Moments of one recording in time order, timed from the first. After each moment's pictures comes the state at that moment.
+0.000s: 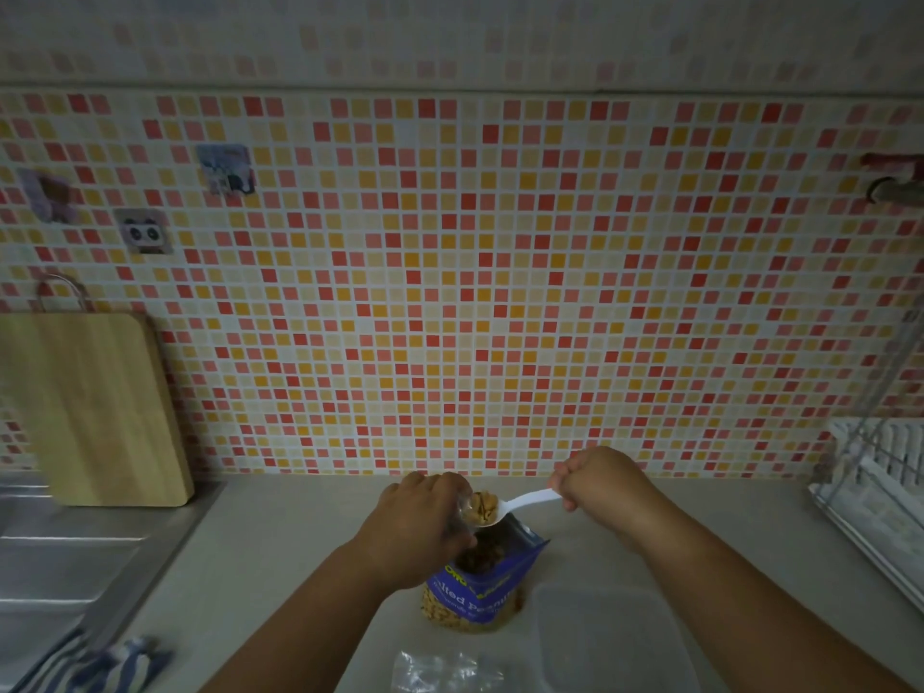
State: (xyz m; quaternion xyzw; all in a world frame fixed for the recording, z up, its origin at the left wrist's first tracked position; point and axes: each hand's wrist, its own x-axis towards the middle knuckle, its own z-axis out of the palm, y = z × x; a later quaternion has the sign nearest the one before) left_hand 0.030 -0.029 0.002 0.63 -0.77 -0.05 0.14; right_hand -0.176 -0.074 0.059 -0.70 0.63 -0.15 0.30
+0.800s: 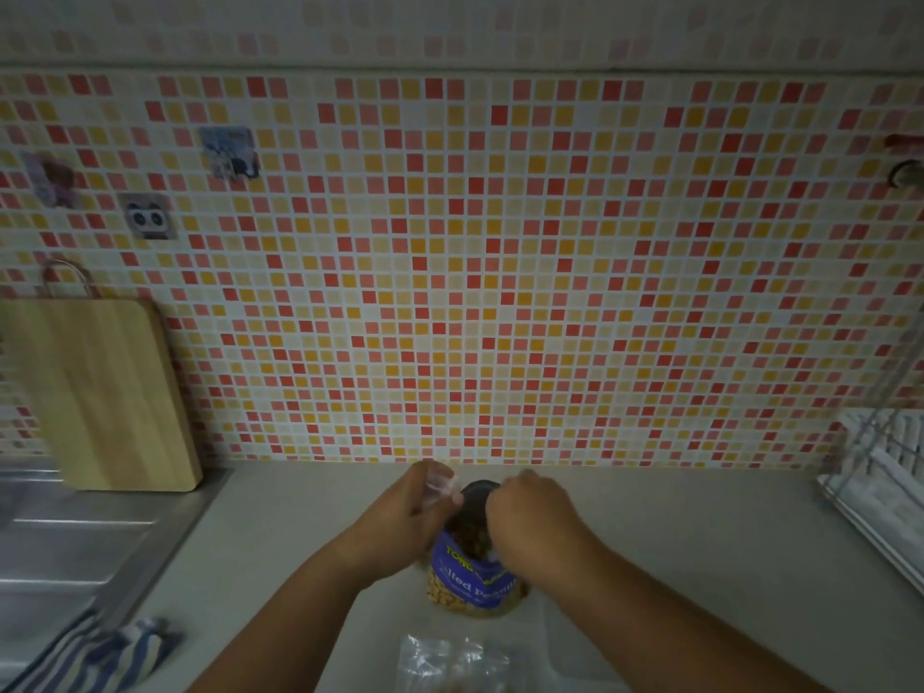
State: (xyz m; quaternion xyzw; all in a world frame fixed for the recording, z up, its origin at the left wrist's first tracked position) left_hand 0.040 -0.011 0.006 0.62 -0.61 -0.36 0.35; right_hand -0.098 -0.044 0.042 -0.82 0.53 0.21 0.01
